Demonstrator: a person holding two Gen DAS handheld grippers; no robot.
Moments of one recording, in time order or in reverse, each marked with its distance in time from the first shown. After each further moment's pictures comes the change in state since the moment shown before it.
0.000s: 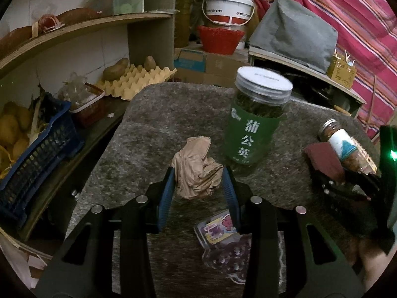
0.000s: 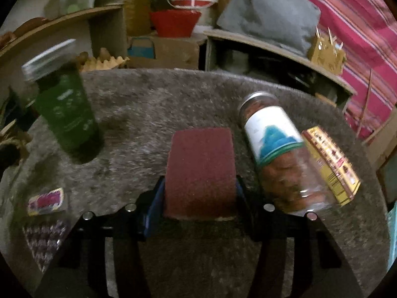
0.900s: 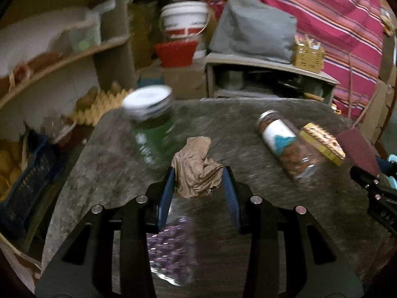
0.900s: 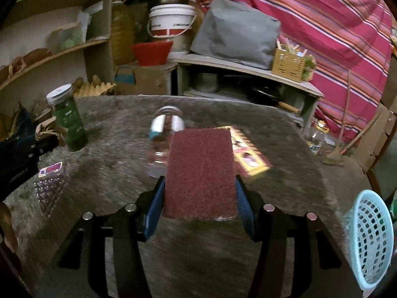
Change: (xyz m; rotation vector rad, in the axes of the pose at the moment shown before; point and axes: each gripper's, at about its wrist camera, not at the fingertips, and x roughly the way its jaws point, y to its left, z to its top) left arm -0.042 -0.120 -0.010 0.179 -0.078 -0.050; right arm -0.099 -0.131 -0.042 0.060 -0.122 -0.018
